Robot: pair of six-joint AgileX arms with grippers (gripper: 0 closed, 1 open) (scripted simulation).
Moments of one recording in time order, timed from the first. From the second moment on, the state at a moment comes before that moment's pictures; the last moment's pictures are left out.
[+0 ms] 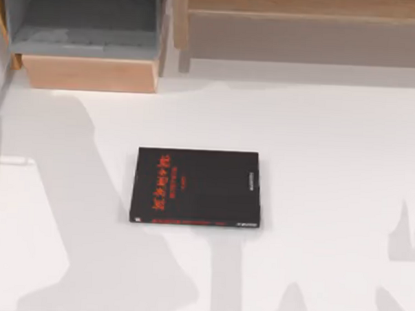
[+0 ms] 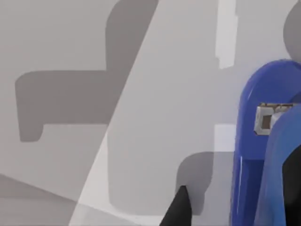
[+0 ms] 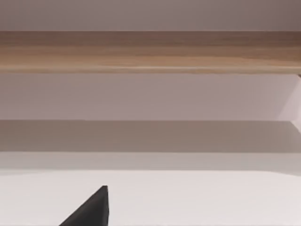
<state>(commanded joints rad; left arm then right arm) 0.32 2.64 2.41 -1.24 0.00 -0.04 0.00 0.00 0.00 0.00 0.00 0.00</state>
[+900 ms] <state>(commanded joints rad) 0.32 2.63 2.42 -1.24 0.00 -0.04 0.00 0.00 0.00 0.00 0.00 0.00</state>
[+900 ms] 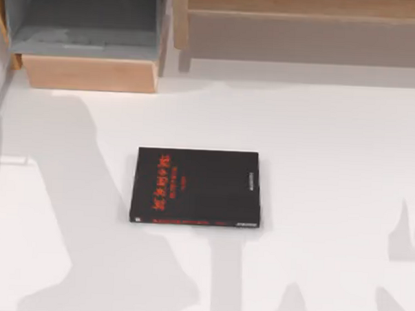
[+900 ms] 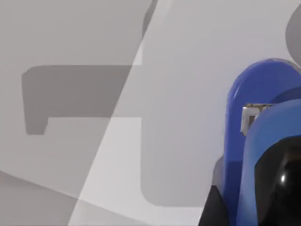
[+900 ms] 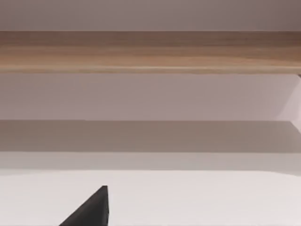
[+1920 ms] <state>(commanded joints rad) -0.07 2.22 2.14 -1.27 -0.05 -0.33 0.00 0.00 0.00 0.00 0.00 0.00</state>
